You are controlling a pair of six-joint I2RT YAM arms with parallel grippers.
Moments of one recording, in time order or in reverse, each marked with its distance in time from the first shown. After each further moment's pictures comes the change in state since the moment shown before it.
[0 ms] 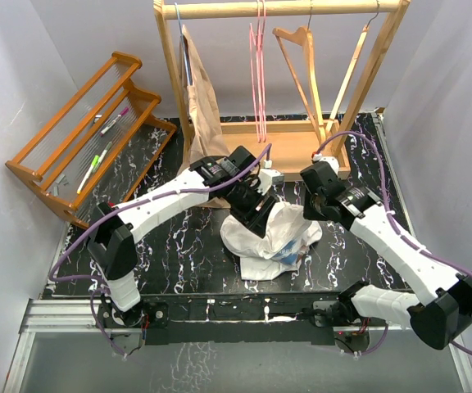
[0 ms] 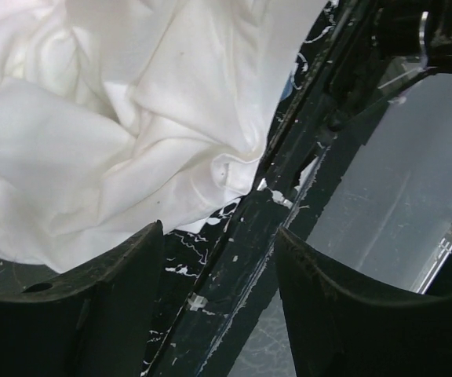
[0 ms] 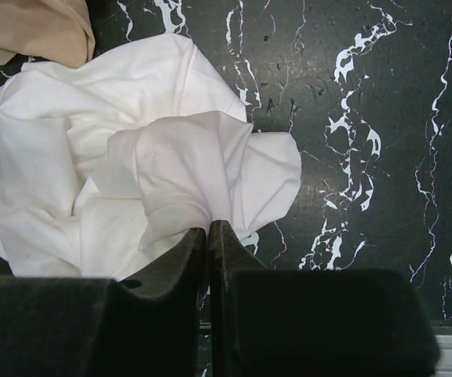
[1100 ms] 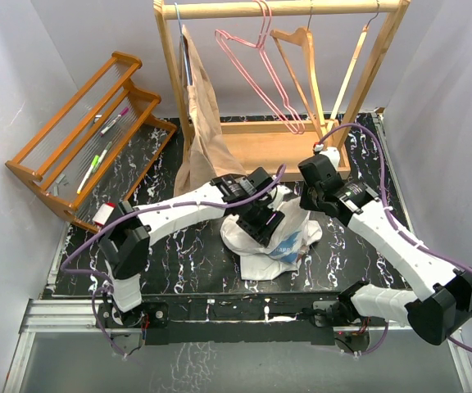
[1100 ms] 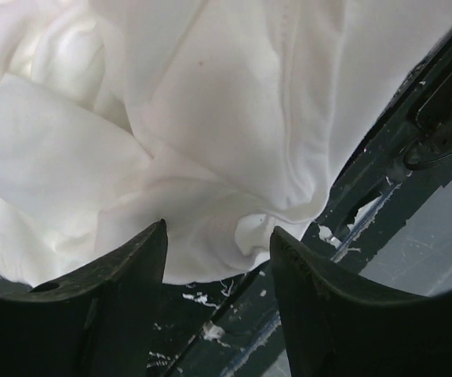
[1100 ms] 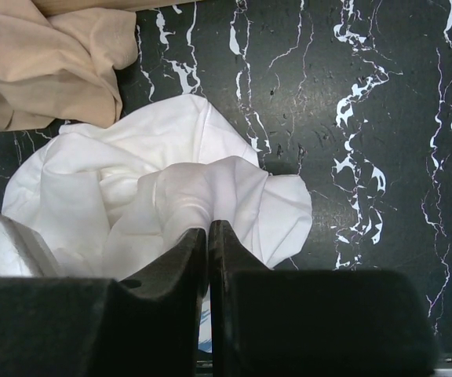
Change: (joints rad) left arm -0.130 0.081 -0.046 0.062 -0.288 -0.109; right arm 0.000 0.054 0.037 0.094 0.067 0.032
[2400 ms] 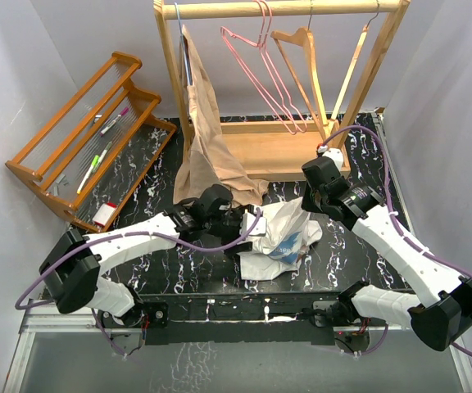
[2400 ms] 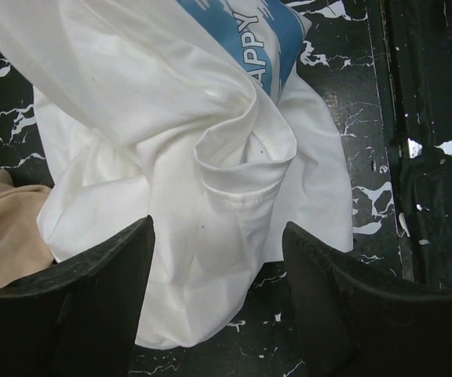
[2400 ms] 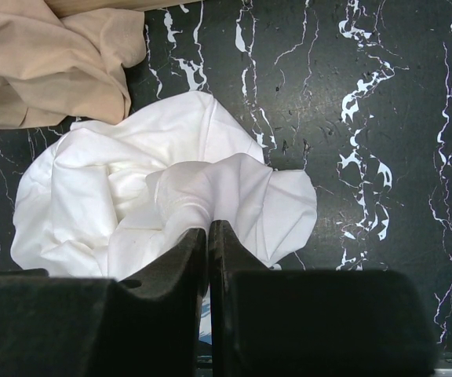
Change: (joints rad) left arm 0.082 -0.441 -0.628 0.618 0.269 0.806; right arm 0.000 -0.050 -0.015 -0.002 -0.015 0.017
